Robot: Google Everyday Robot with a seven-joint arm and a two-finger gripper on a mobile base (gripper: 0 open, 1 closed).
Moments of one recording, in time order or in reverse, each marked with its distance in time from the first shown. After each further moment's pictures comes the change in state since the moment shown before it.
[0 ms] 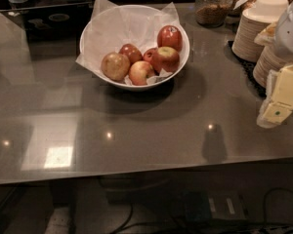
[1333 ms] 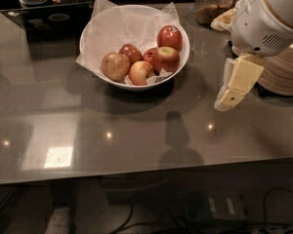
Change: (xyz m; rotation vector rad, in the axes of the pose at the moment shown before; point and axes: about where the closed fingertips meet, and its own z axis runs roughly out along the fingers) arm -0.078 -0.022 0.018 0.056 -0.213 -0.156
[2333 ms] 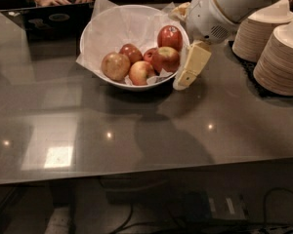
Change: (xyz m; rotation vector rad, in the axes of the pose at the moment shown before) arm -0.064 -0.055 0.061 -0.020 -0.213 -0.109
